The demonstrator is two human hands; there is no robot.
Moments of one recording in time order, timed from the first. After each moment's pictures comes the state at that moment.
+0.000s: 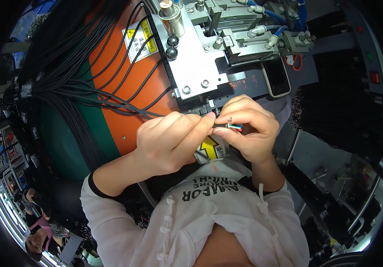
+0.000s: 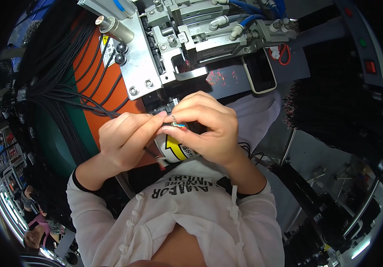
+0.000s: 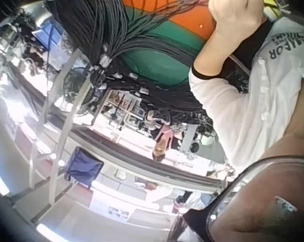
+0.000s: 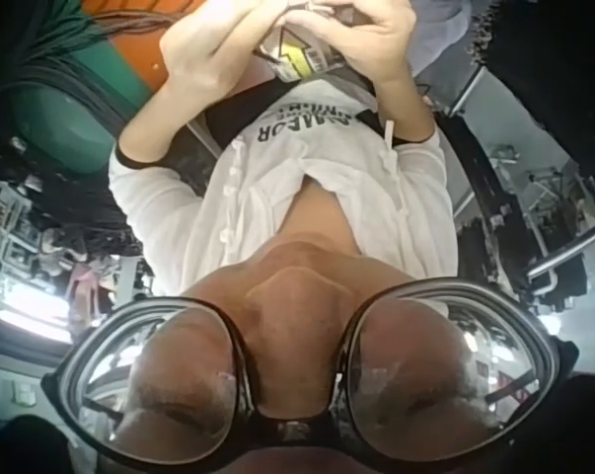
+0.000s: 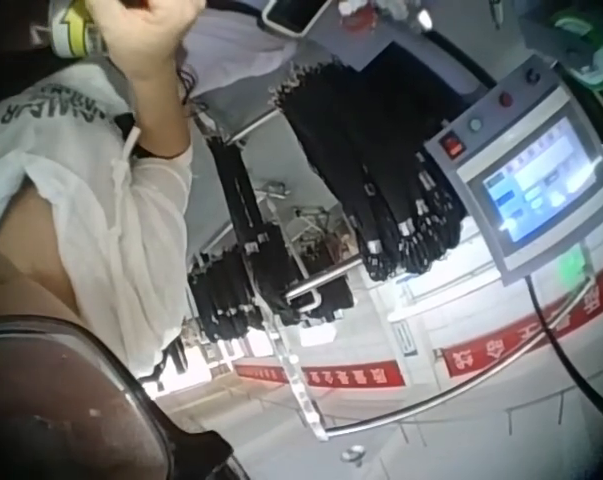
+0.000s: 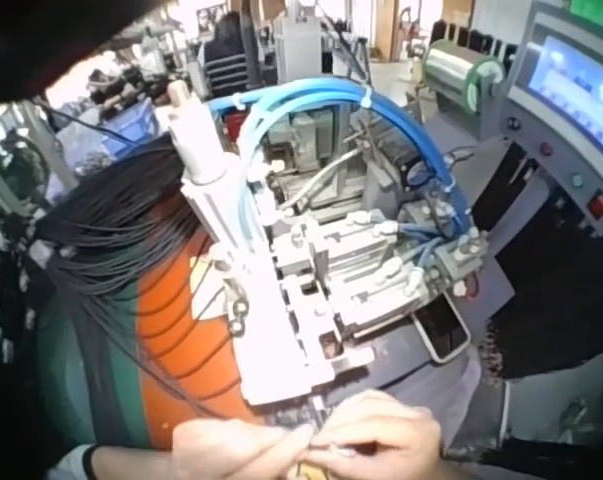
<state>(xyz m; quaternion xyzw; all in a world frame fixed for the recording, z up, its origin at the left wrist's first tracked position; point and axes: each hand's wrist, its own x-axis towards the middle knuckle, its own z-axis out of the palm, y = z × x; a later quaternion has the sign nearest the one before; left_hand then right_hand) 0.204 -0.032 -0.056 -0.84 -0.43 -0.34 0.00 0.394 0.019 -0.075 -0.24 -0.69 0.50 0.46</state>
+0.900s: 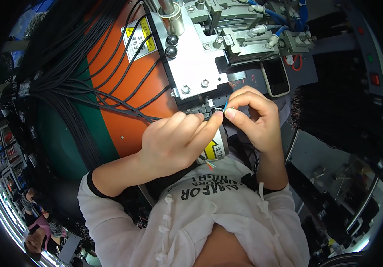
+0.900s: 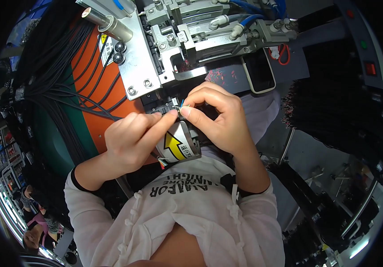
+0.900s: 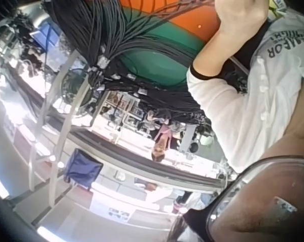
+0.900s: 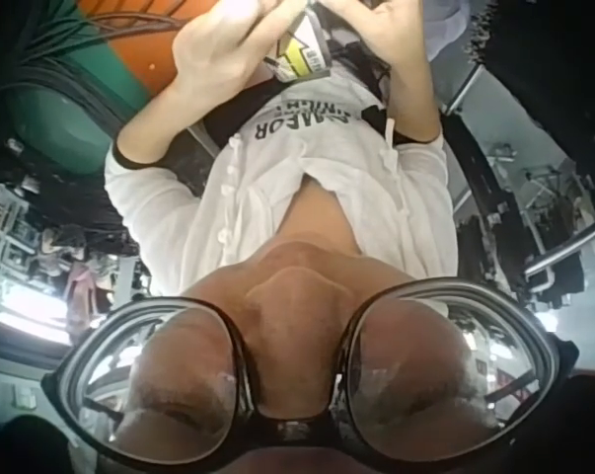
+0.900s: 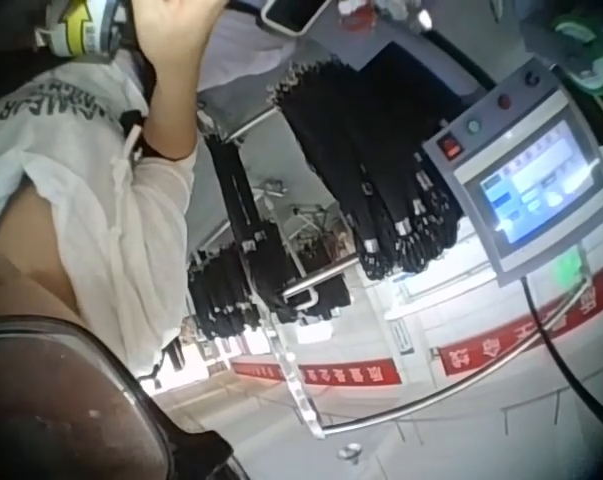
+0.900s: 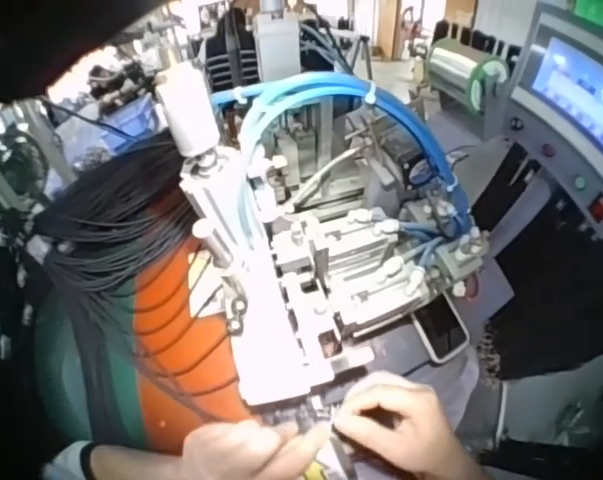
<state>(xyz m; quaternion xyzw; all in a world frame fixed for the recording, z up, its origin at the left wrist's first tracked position) 0.216 -0.039 -0.058 -0.84 -0.48 -0.26 0.02 0.407 0.033 -0.075 -0.35 -0.70 0.51 0.36</state>
